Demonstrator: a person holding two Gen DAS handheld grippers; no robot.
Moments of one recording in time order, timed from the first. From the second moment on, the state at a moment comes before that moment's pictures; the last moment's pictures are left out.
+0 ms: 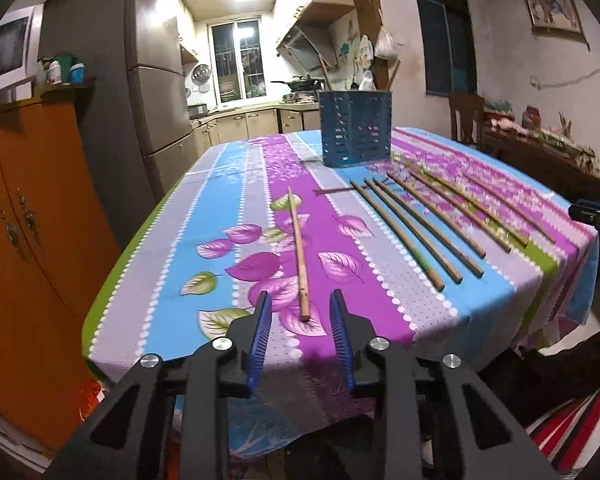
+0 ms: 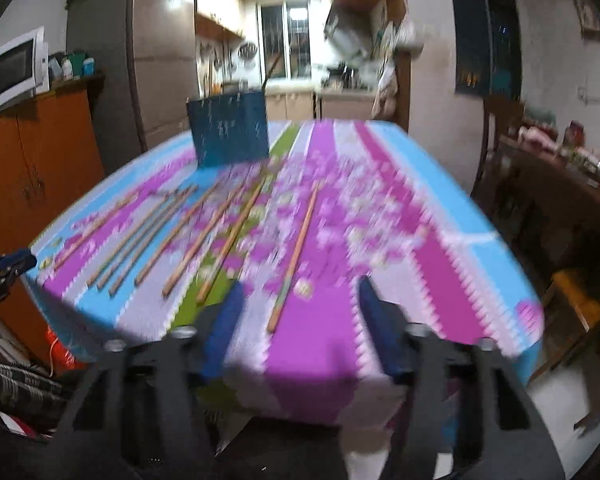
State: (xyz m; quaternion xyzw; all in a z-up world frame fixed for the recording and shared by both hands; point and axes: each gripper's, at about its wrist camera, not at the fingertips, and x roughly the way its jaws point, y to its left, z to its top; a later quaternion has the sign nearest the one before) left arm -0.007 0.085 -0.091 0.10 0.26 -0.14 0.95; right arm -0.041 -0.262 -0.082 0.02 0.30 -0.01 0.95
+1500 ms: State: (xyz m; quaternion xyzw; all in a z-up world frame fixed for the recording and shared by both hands) left arm 0.010 0.074 -0.113 0.10 0.23 -0.15 0.96; right arm -0.038 -0.246 -0.116 0.03 0.29 -0.03 0.95
